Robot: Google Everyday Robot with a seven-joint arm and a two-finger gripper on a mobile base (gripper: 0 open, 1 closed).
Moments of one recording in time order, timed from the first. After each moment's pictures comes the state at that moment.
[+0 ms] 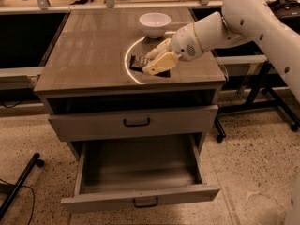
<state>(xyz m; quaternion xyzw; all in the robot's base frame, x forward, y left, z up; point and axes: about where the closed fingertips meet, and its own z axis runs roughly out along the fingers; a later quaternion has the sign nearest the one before) 0.645 -0.020 0.885 -0.57 0.66 0.31 0.38</state>
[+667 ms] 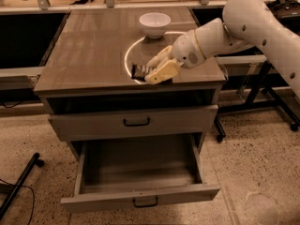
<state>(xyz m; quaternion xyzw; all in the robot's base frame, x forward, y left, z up) 0.625 -0.022 0.871 -0.58 0.66 0.30 0.36</state>
